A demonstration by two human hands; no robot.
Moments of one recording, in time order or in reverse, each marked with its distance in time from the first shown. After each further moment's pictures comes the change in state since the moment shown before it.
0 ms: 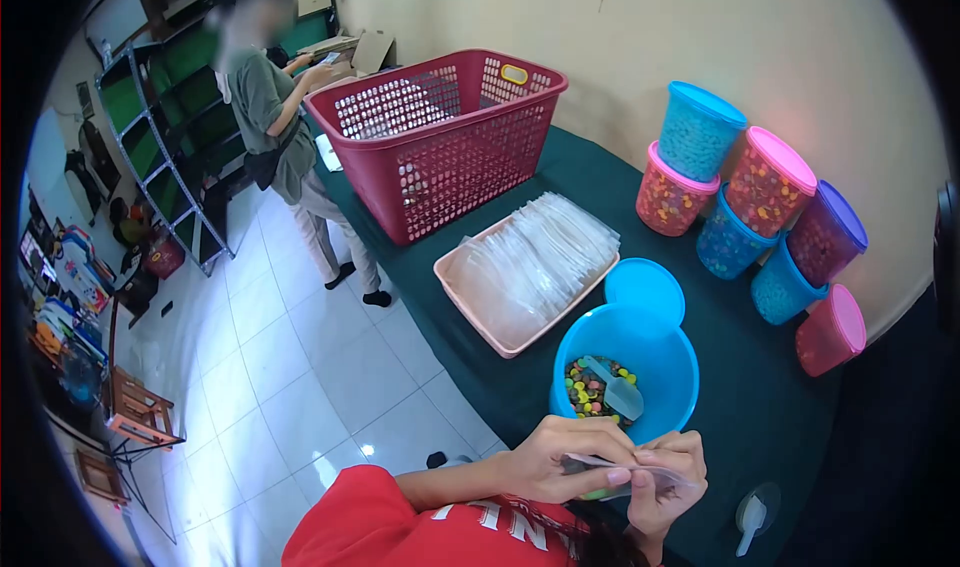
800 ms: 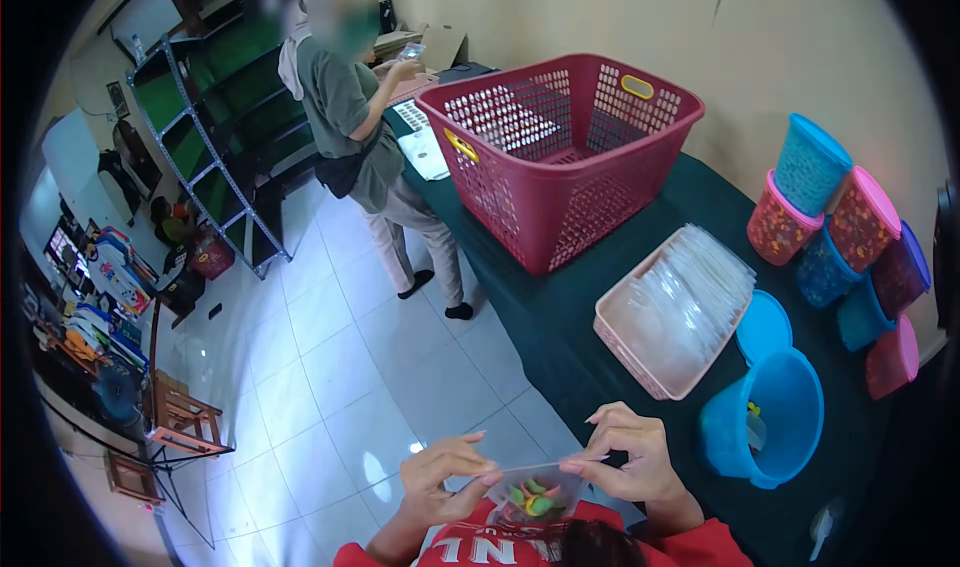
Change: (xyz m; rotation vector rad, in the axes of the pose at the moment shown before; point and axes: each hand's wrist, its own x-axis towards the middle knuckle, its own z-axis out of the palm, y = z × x) left_hand -0.159 0.135 -0.221 0.897 0.551 -0.075; right_hand 0.034 0.022 0.257 0.254 -0.657 0.054
